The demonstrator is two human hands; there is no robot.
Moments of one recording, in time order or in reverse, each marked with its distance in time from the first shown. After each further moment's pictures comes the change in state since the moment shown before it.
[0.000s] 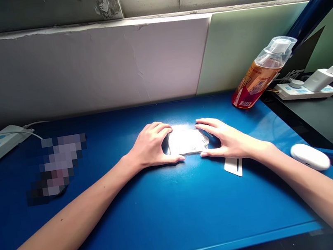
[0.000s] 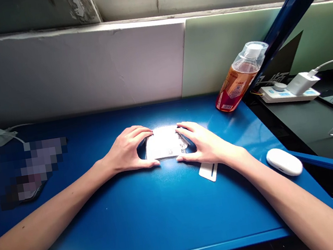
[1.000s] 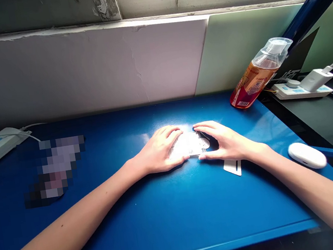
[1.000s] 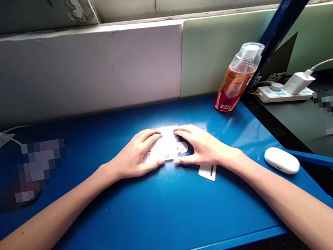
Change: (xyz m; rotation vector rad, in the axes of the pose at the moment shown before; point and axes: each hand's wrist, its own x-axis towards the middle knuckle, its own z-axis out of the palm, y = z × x) left_hand 0.001 0.015 0.007 -0.083 -0.130 0.067; right_hand -0.001 -0.003 0.007 0.026 0.069 -0.052
